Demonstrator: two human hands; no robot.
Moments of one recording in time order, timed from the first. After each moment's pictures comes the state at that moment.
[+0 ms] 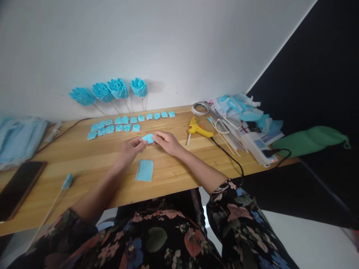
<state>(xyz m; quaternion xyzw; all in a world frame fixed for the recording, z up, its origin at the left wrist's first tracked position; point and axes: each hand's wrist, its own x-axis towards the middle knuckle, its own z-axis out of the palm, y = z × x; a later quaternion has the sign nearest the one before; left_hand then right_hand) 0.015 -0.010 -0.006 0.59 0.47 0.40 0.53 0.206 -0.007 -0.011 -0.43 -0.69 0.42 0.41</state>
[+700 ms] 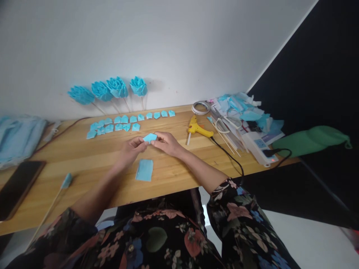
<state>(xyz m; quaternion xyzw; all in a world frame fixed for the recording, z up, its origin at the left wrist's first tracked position) 0.019 -0.012 -0.007 0.59 0.44 0.39 0.55 0.204 -0.010 -0.008 -0.42 -0.71 0.40 0.40</state>
